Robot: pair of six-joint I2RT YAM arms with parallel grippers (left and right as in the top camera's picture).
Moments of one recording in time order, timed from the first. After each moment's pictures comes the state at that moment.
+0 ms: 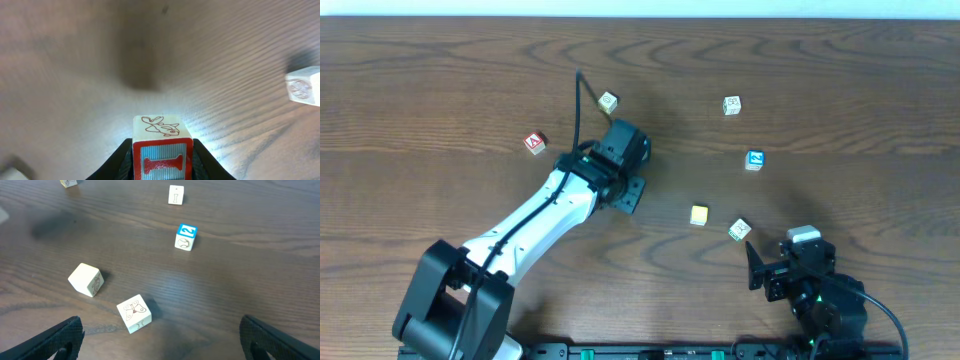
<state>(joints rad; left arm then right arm) -0.58 1.67 1.13 -0.67 0.03 -0.08 0.11 0.01 0.17 -0.64 -0.09 -0.06</state>
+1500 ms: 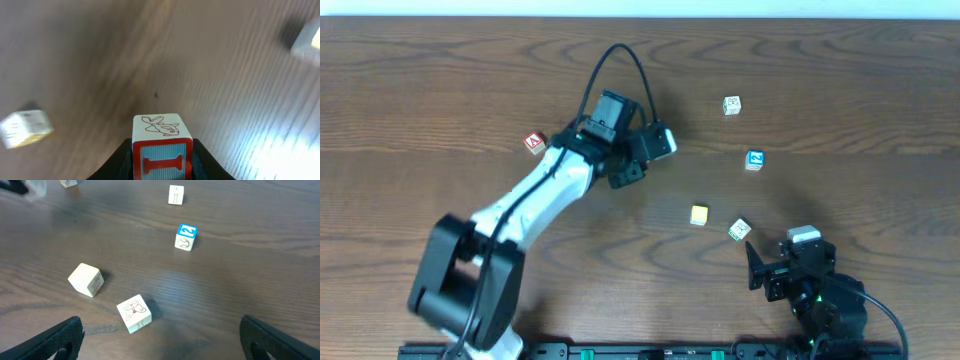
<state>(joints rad) -0.48 1.80 1.22 -0.51 0.24 0.76 0.11 0.01 0.17 -0.64 -0.09 -0.06</state>
